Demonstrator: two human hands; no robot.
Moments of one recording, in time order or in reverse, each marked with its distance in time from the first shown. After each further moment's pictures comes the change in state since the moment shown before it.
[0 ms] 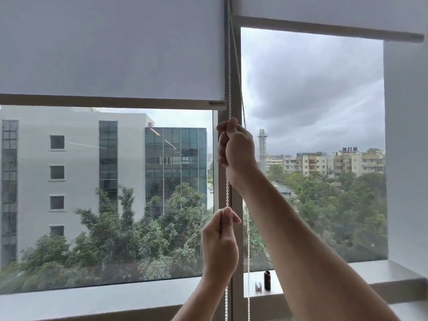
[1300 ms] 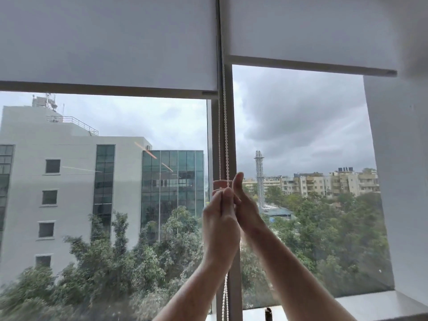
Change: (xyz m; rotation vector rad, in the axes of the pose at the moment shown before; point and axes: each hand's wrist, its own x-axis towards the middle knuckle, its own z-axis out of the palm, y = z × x) left_hand 0.067 0.061 0.034 -0.046 0.017 0.055; right_hand -0.020 0.039 -0.053 -0.216 -0.153 0.061
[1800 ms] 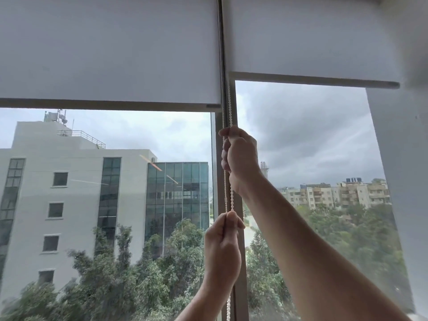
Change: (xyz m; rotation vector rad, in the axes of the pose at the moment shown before) left_hand -0.004 -0.015 -0.011 -0.062 -0.085 0.004; right_hand 0.064 -0.113 0.035 0.134 0.223 -0.197
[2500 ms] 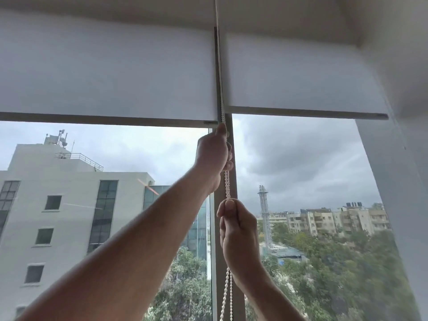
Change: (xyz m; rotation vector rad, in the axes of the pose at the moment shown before) left_hand 0.166 0.156 0.034 -0.089 -0.073 -0.177; right_hand -0.064 0.051 -0.024 -0.203 -0.048 -0.312
